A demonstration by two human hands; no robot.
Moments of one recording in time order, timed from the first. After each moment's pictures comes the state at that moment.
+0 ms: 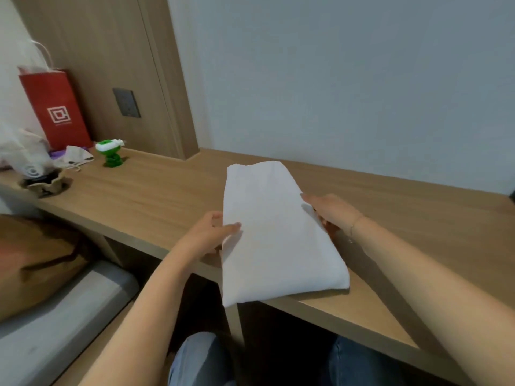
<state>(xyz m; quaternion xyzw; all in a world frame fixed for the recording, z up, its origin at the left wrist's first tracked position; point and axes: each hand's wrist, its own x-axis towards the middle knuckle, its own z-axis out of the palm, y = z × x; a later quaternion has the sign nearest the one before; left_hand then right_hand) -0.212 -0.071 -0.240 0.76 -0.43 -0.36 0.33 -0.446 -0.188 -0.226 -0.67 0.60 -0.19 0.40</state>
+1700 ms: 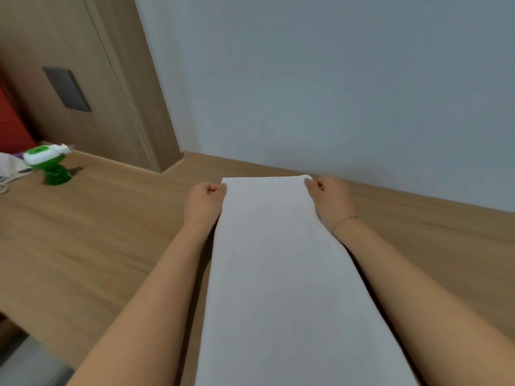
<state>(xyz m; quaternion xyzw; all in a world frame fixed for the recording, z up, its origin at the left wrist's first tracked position) -0.129 -0.306 -0.273 0.75 -0.39 -0.23 0.47 -0.350 -0.391 -0.288 -0.72 0.56 -0.36 0.19</state>
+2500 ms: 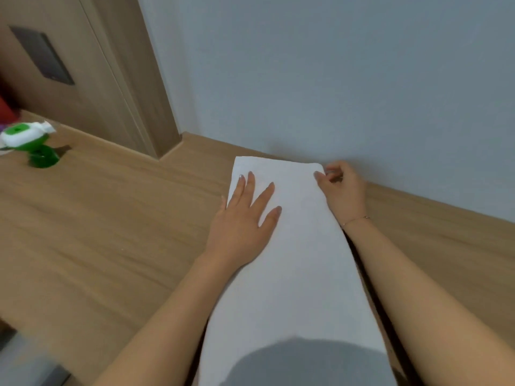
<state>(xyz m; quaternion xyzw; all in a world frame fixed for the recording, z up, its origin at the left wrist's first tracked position) -0.165 -0.291 -0.289 0.72 -0.67 -0.10 0.15 -0.346 -0.418 -0.294 -0.64 0.55 -0.45 0.29</state>
